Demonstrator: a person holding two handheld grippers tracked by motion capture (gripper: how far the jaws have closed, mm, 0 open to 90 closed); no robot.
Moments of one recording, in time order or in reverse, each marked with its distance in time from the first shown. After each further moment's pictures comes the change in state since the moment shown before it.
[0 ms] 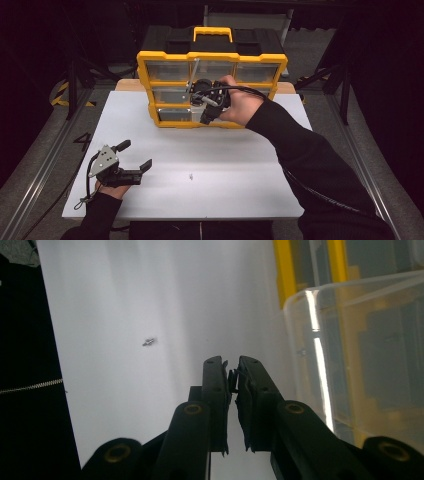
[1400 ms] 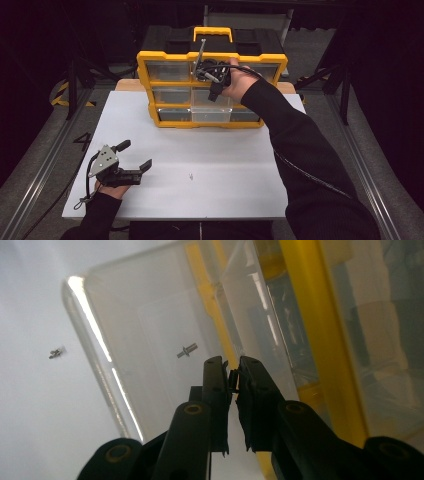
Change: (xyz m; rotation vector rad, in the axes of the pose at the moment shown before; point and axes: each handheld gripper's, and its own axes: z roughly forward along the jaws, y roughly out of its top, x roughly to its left) left arm 0.000 0.000 0.000 -0.004 -0.003 -0.003; right arm -0.082 -0.003 0.024 0.067 -0.079 0.153
